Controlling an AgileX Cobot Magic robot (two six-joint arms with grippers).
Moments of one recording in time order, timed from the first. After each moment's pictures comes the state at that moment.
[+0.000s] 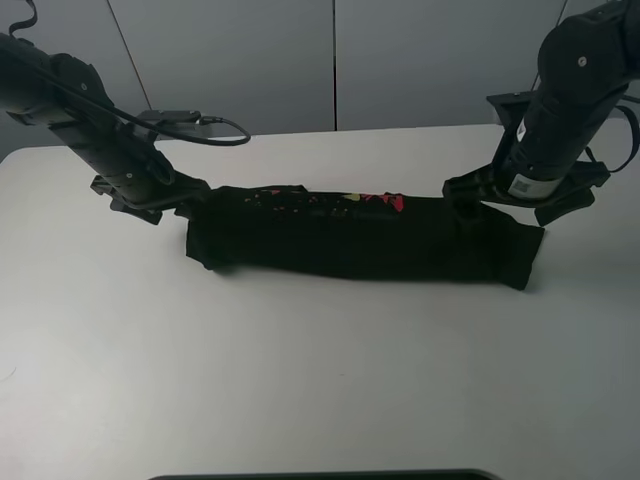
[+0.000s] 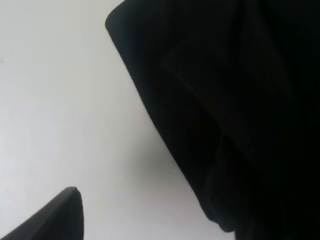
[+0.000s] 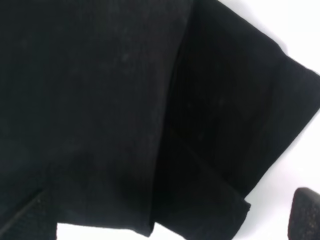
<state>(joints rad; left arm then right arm) -0.39 1.98 -1.15 -0.17 0.55 0.13 0.33 1.76 -0.97 -0.20 0.72 0.42</state>
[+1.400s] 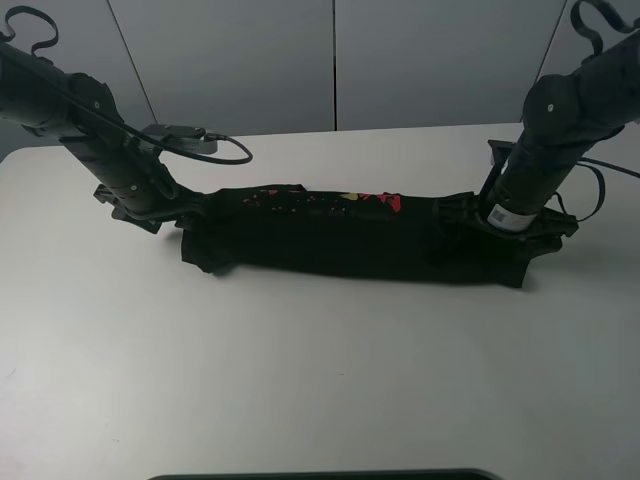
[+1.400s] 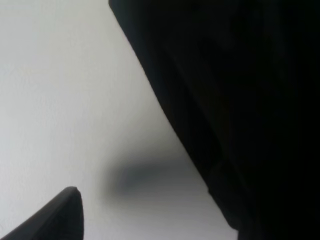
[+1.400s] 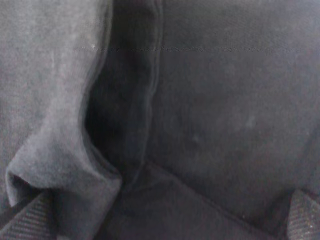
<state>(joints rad) -0.39 2.03 -1.15 -0.13 0.52 0.11 0.24 1.97 -0.98 0.04 0.57 0.38</state>
